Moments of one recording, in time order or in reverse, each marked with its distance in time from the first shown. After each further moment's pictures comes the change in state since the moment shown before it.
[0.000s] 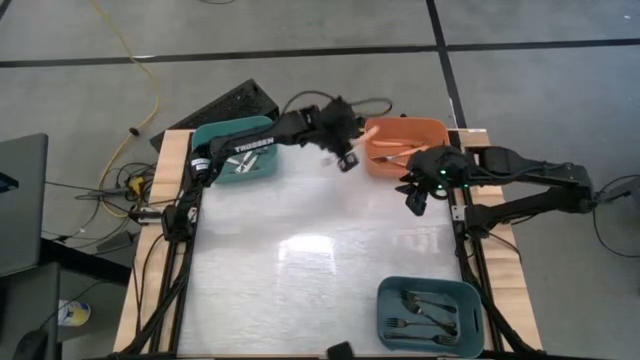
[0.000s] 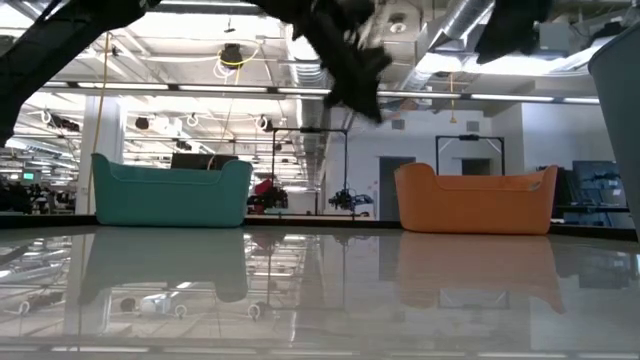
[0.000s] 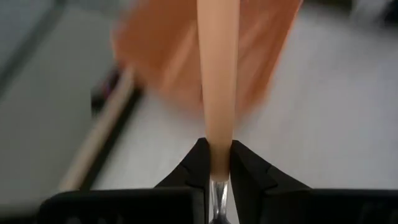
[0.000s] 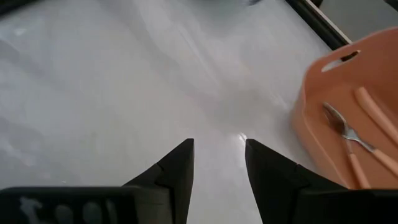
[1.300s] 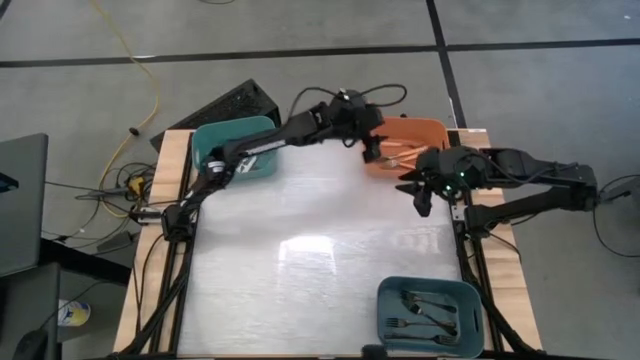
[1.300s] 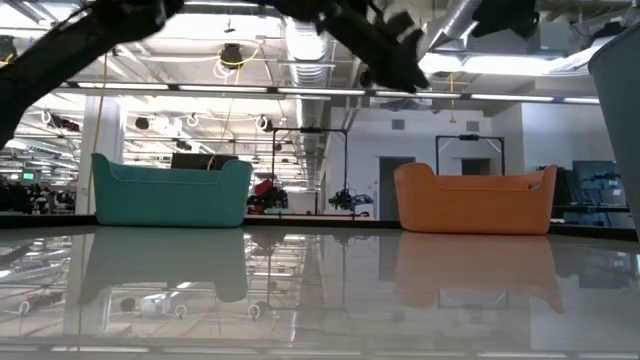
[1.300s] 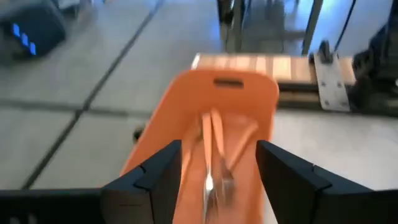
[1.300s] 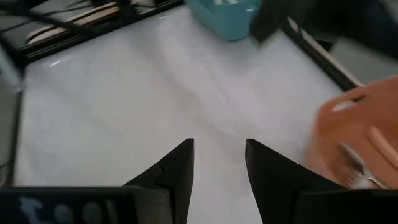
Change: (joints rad) left arm -0.029 0.139 0.234 0.299 0.047 0.187; right arm 0.079 -0.075 0.001 0.101 0.043 0.002
